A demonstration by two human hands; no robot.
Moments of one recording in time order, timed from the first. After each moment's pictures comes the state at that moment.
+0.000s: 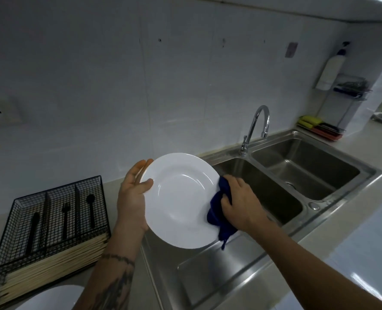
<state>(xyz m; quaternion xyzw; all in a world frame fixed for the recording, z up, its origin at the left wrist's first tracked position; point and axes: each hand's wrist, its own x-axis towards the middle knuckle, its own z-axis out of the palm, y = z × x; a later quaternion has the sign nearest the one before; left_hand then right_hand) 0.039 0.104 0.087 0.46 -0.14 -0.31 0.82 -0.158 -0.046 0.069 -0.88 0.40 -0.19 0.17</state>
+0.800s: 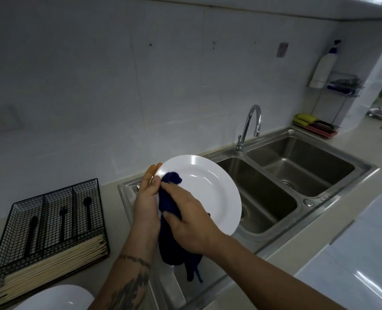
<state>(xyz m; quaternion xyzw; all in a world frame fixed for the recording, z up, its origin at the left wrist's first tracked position) -0.010 0.084 0.094 0.37 -0.07 -0.38 0.84 -0.124 0.054 0.098 -0.88 0.18 -0.24 0.36</state>
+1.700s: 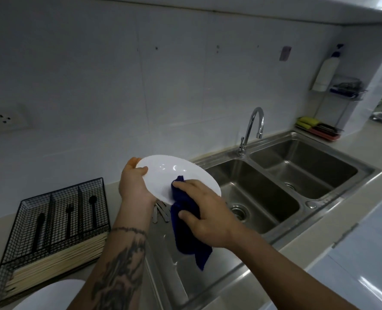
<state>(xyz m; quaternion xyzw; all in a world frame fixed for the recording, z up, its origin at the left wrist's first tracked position) 0.038 0.080 0.118 0.47 0.02 -0.29 0.83 -0.150 0.035 0.114 -0.92 0.17 -0.21 0.30</state>
